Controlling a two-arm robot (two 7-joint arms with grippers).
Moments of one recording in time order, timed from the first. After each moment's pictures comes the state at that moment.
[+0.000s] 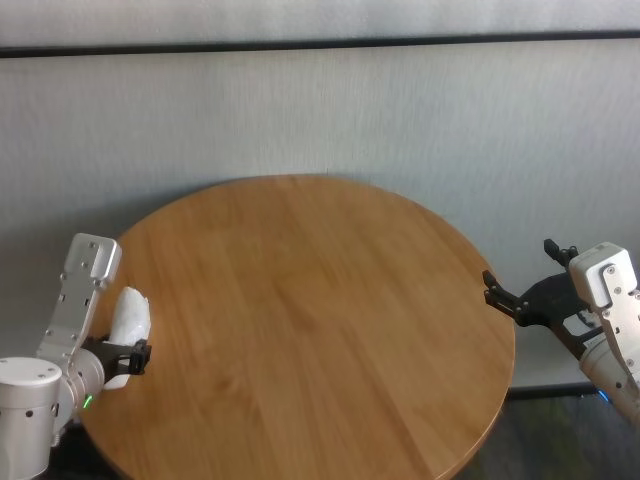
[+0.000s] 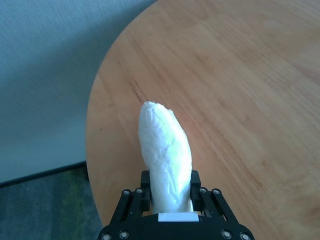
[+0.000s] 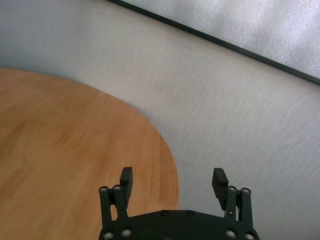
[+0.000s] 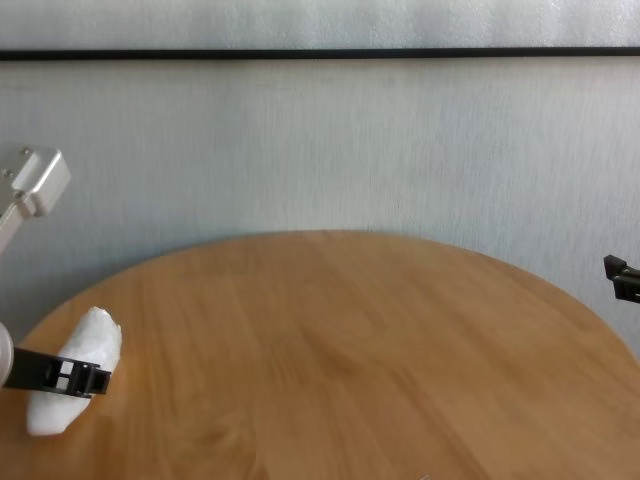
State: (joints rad) left arm -0.23 0.31 0.26 -1.45 -0.24 0.62 0.03; right arm 0.20 0.60 -0.45 -1.41 0.25 -0.12 -0.03
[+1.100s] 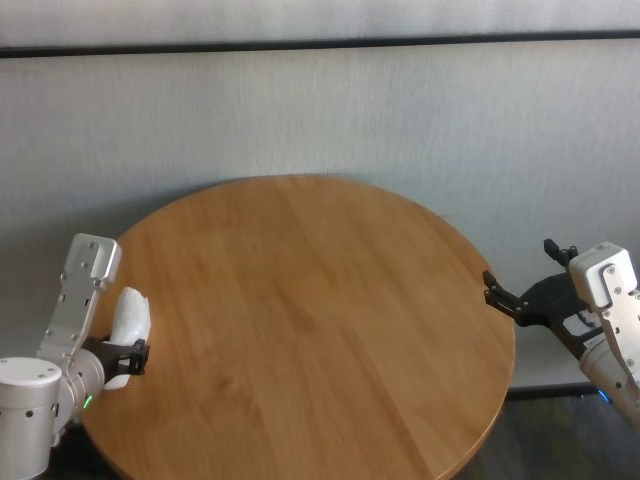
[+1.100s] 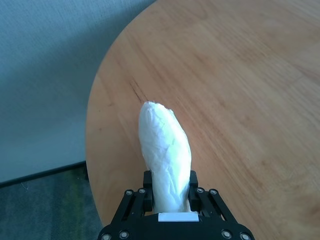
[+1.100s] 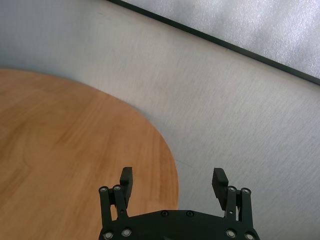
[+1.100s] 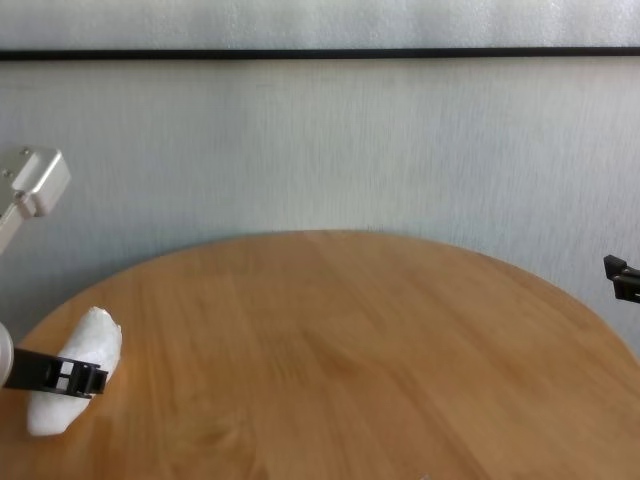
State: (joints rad) left arm -0.23 0.31 0.26 -1.45 -0.24 0.63 0.03; right arm 0.20 0.60 -0.45 -1.41 0.25 -0.12 -0.03
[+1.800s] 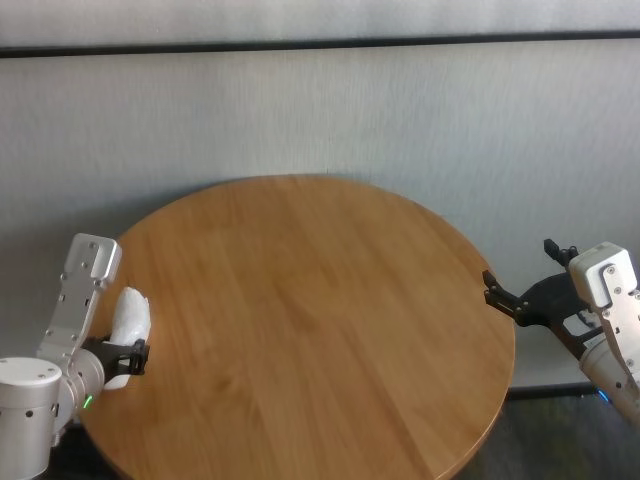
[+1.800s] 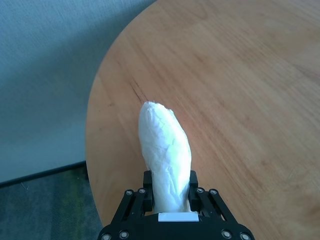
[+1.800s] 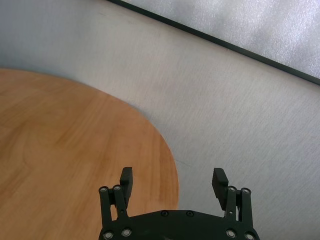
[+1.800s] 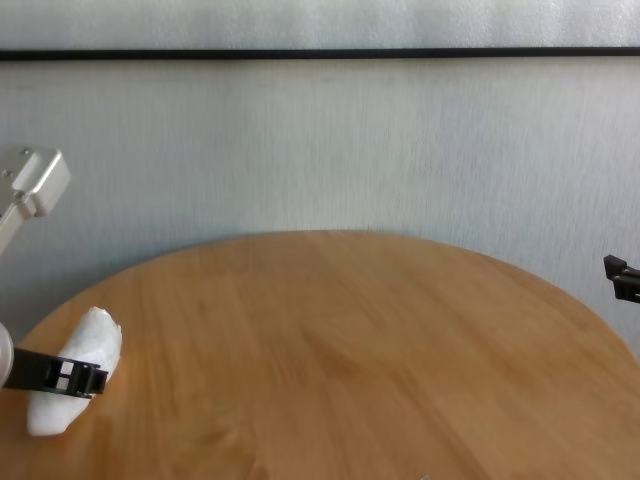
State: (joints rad) left arm -0.23 0.31 0.26 -1.45 -0.24 0.63 0.03; right arm 0.20 0.60 -0.45 -1.41 0.25 -0.12 -0.03
